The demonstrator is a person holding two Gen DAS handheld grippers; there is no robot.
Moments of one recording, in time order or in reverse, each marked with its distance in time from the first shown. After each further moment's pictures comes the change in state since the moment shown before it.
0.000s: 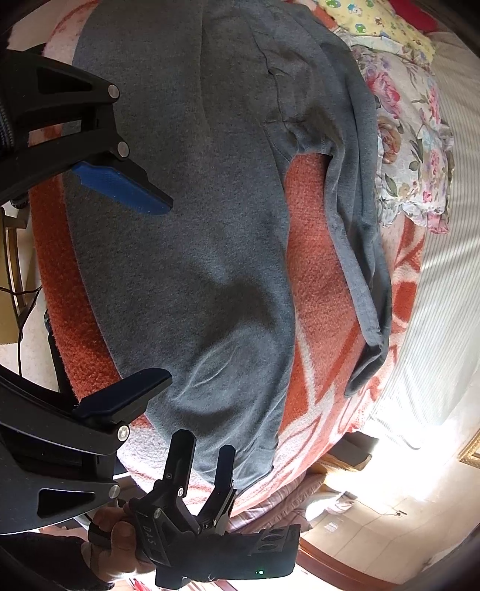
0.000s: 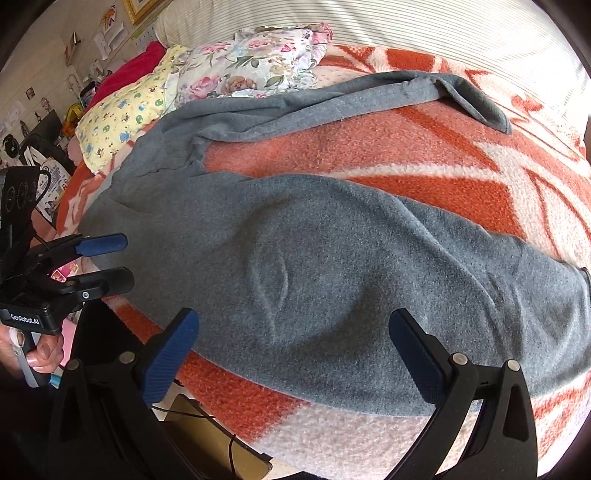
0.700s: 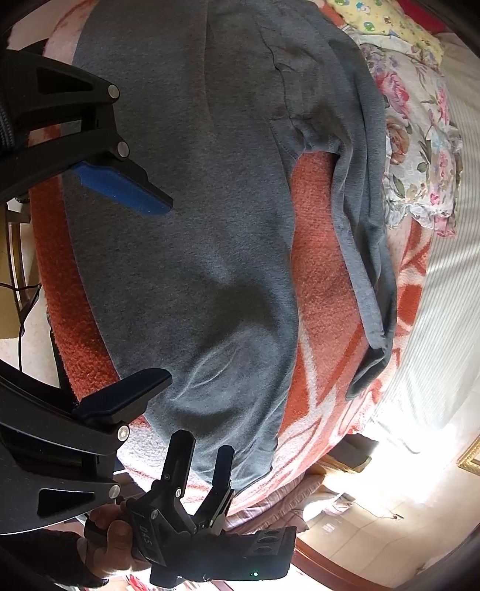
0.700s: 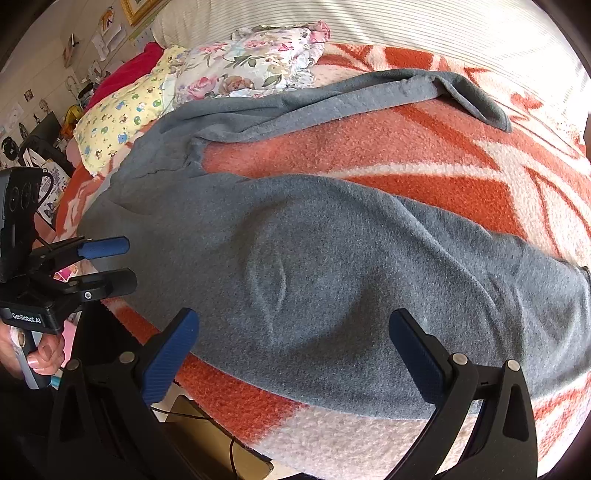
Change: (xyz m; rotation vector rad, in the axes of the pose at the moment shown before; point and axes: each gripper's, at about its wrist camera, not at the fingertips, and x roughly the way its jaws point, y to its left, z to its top) left arm 0.006 0.004 0.003 -0.021 0.022 -0.017; right arm 0.004 -0.004 0.004 -0.006 0.015 0.012
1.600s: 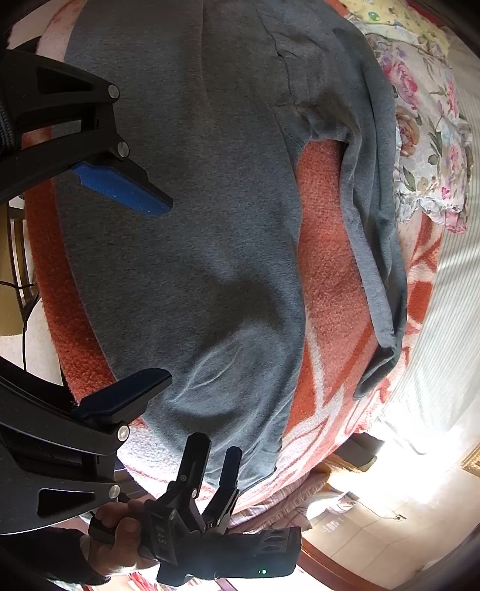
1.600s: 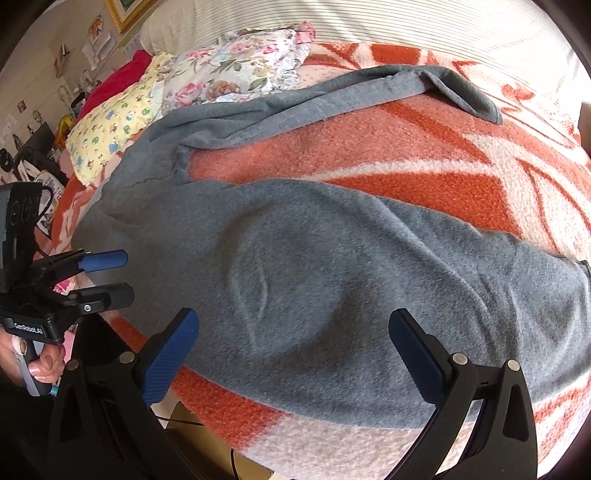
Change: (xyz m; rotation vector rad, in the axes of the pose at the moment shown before) left arm 0.016 0.002 0.008 -0.001 0.037 -0.021; right arm 0.005 -0.019 0.005 0.040 0.006 -0.012
